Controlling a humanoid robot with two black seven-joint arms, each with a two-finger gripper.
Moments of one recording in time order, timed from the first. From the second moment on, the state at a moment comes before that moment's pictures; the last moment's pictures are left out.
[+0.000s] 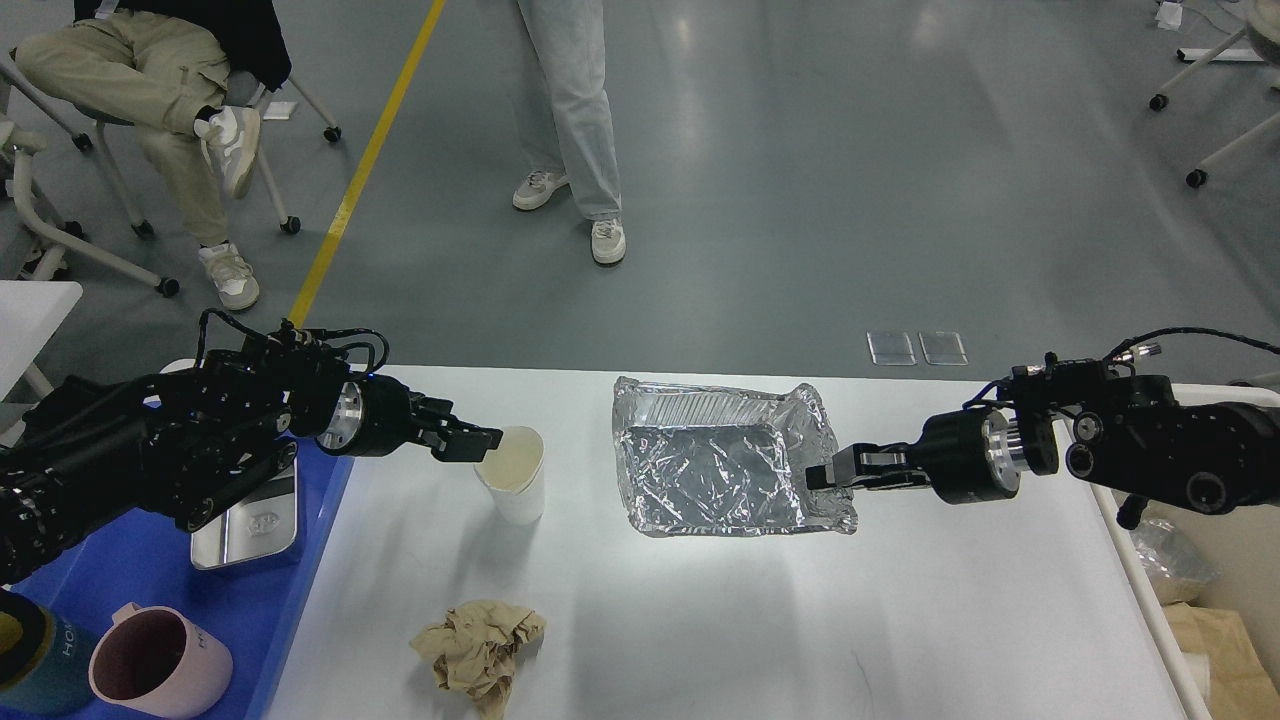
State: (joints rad) left arm -1.01 0.32 -0.04 -0.66 1.68 -0.30 -0.44; right arm 1.20 -0.58 -0.43 1.14 -0.82 0.34 0.53
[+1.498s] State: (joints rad) left arm -1.02 0.28 0.06 -0.59 1.65 -0.32 -0.46; right arm 1.18 -0.59 -0.42 1.14 -0.82 0.34 0.53
